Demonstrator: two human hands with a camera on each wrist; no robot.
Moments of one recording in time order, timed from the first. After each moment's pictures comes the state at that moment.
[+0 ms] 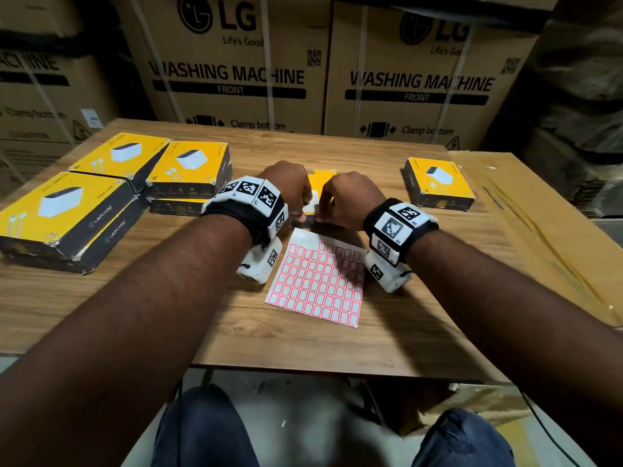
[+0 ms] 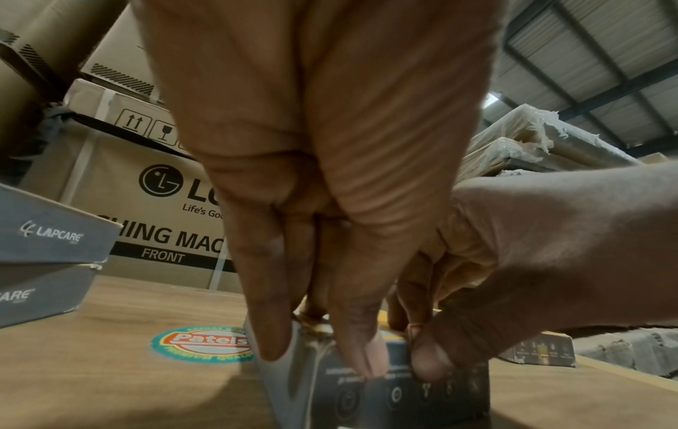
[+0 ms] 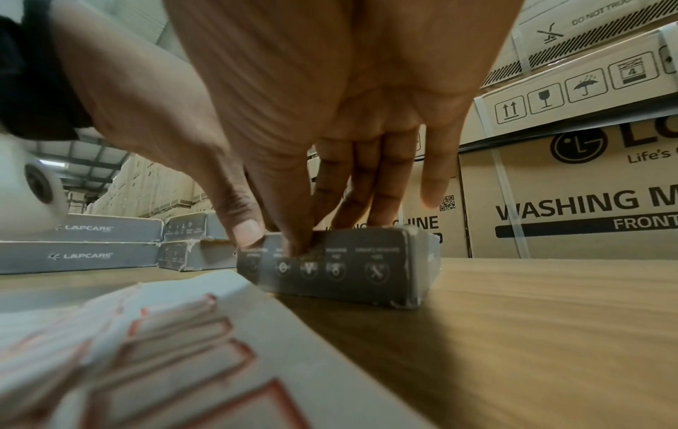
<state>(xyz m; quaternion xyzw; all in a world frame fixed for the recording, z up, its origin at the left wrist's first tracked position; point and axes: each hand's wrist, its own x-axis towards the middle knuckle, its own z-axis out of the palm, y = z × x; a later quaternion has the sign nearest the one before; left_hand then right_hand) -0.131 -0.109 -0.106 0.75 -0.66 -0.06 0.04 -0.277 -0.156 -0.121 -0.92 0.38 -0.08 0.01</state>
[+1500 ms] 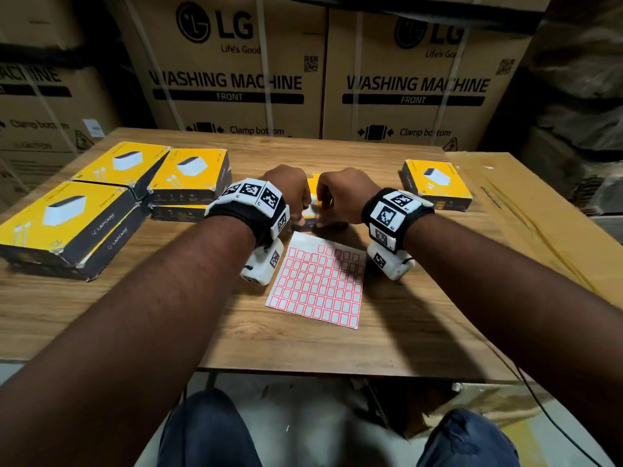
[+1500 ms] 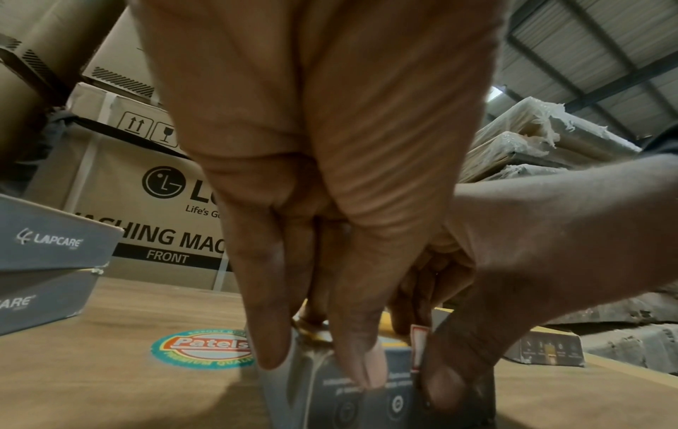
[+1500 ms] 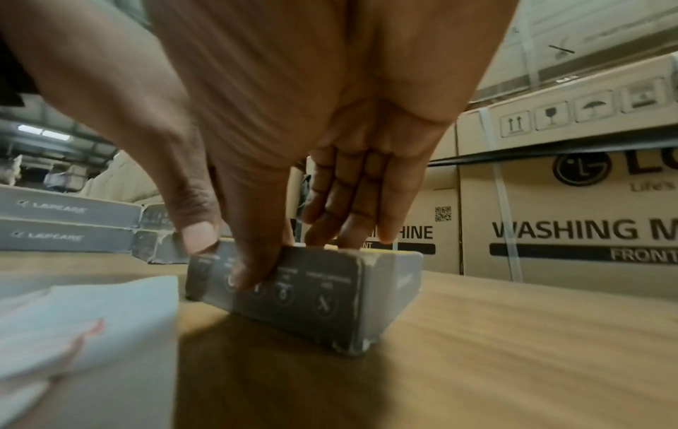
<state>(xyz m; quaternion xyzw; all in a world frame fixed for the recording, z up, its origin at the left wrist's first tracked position) -0.133 -0.112 -0.100 0.75 -0.66 -0.08 0.01 -0.277 -0.166 -0.108 -0.93 0.37 -0.04 0.05</state>
